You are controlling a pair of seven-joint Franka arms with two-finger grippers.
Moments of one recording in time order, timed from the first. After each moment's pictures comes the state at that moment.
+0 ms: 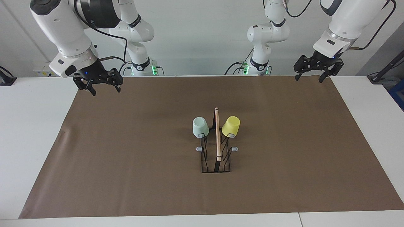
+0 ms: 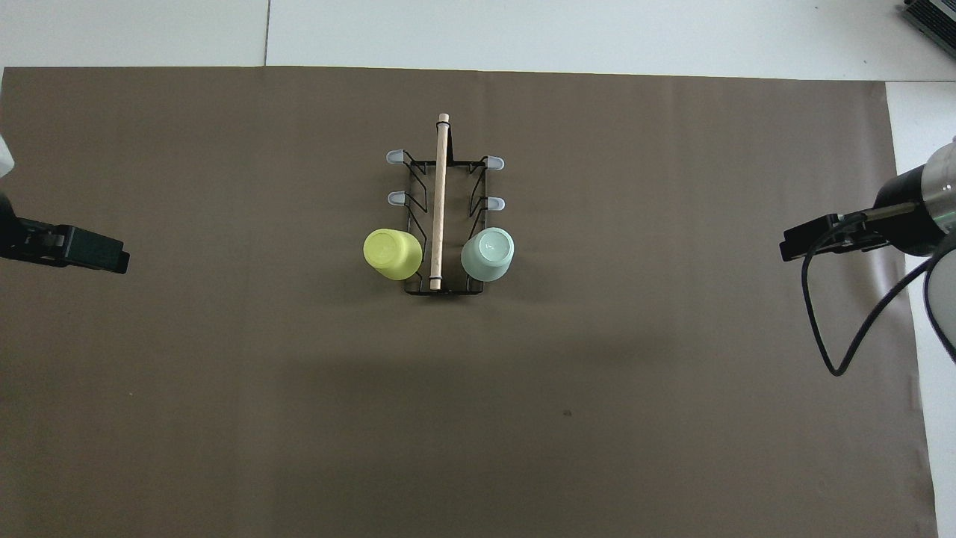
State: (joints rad) left arm 0.01 -0.05 -0.09 -1.58 -0.03 1.51 0.10; right arm 0.02 0.03 -0.01 -1.59 0.03 1.57 -0.09
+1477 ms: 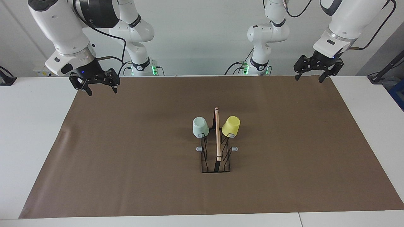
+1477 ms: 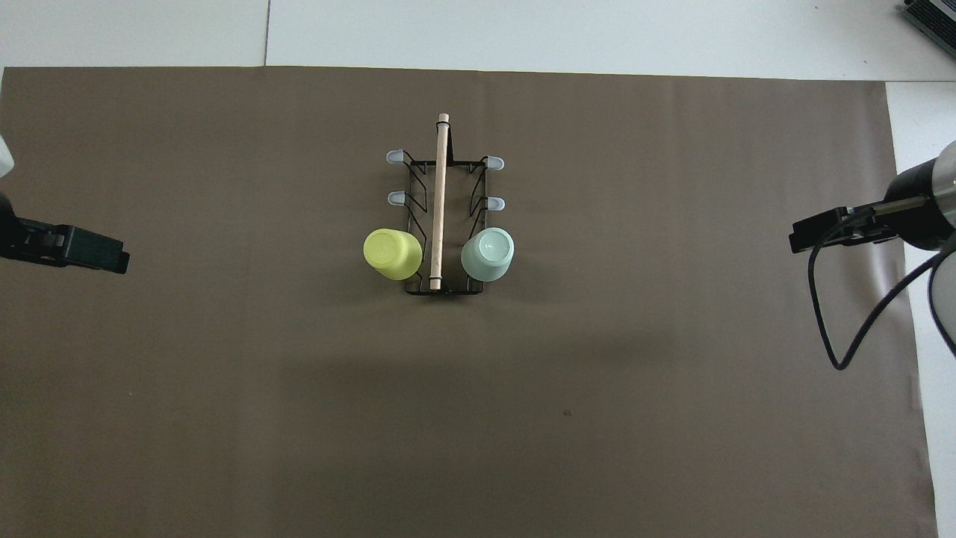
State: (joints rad) left arm 0.01 -0.05 -0.09 -1.58 -0.03 1.51 0.10; right arm 0.02 0.03 0.00 -1.58 0.01 1.59 -0.08
